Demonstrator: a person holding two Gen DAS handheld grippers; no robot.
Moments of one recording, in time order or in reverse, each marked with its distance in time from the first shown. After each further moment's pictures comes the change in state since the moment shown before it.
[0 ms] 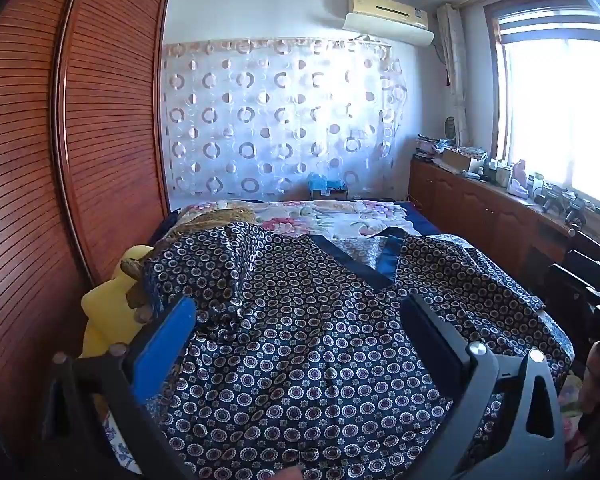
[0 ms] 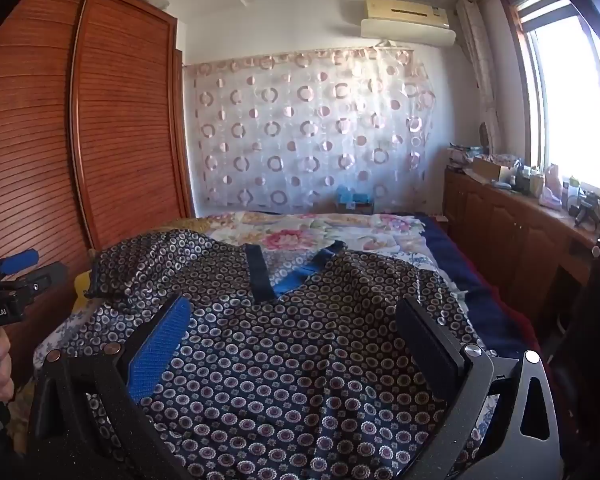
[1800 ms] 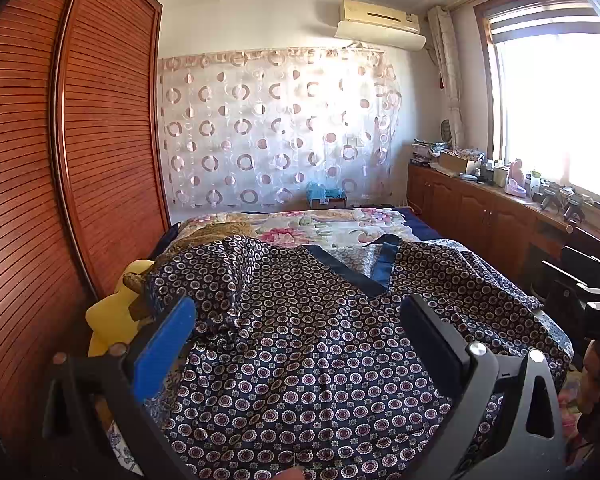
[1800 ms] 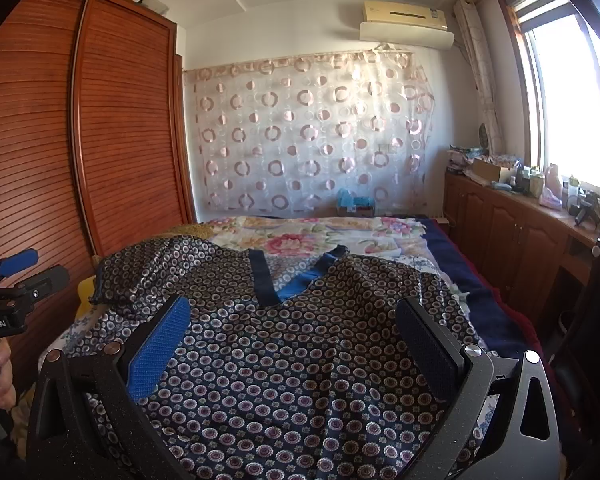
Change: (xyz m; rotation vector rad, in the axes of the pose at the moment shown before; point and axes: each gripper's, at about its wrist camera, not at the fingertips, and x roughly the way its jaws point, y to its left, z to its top) left arm -0.019 -0.018 0.008 0.050 -0.058 0.024; right arm -0.005 0.009 0.005 0.005 -0.017 0.001
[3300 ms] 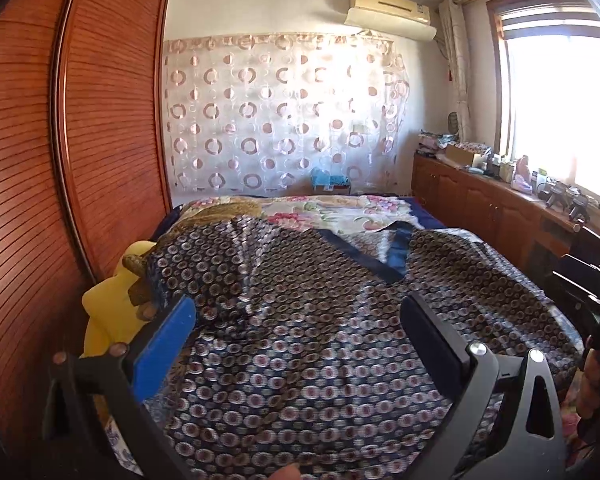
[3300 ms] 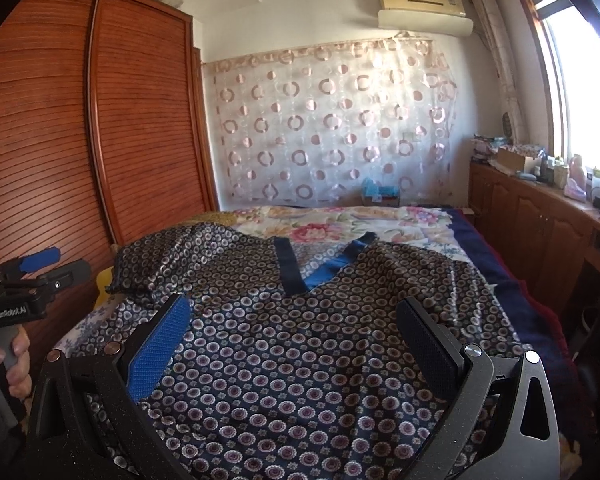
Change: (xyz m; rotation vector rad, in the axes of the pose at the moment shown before) left arm 0.027 0.030 -0.014 -0.032 0.060 0.007; right arm 0.031 0.012 -0.012 -0.002 0.037 0.100
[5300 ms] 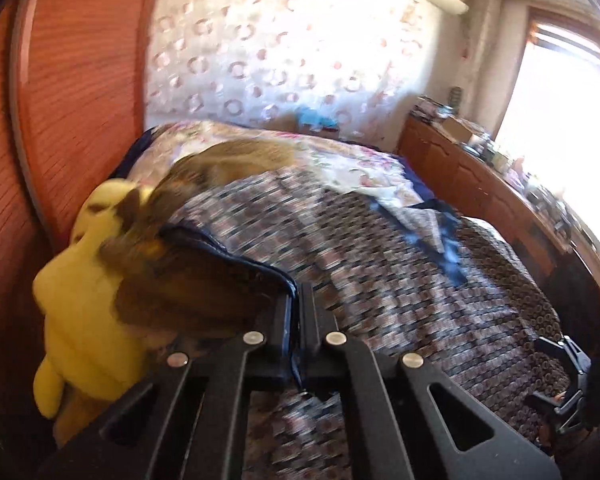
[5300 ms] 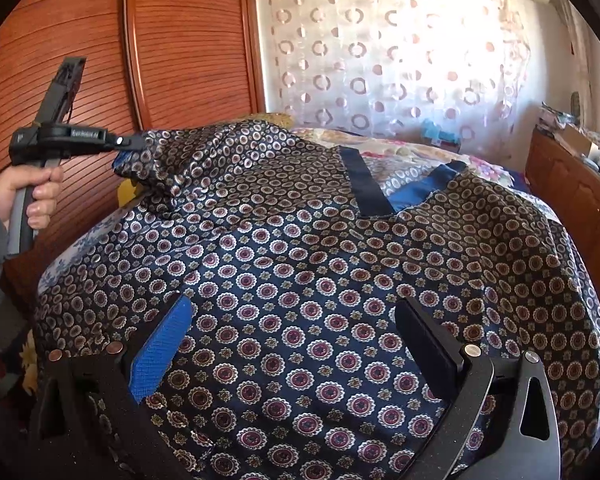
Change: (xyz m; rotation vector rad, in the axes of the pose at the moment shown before) left arm 0.146 0.134 0.036 -0.124 0.261 -0.209; right arm 0.101 0.037 -0.050 -0.115 0.265 0.160
